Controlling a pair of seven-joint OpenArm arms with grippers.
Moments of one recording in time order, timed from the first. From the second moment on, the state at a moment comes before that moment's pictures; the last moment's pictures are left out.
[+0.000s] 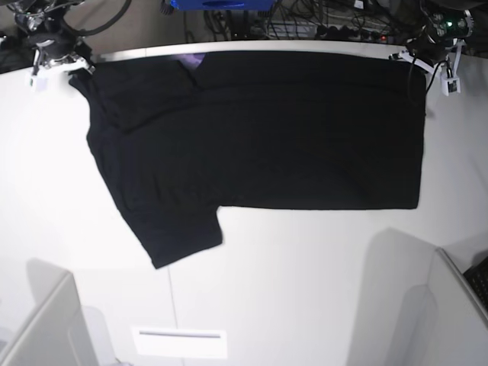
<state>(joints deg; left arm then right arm) 29.4 -3.0 -47.8 101.2 -18.2 -24.2 55.3 -21.2 -6.7 56.9 103.0 36.5 24.3 -71.2</state>
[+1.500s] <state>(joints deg) 19.7 -5.9 -62.8 108.9 -17.1 -24.2 56.9 -0.2 0.8 37.4 104.8 35.1 24.3 -67.7</state>
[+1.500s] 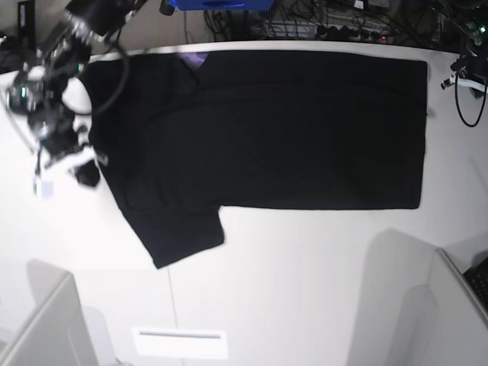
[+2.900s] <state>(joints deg) 16.7 -10.3 -58.9 109.9 -16.9 -24.2 57.2 40.4 9.8 20.4 24.2 9.8 24.4 -41.5</state>
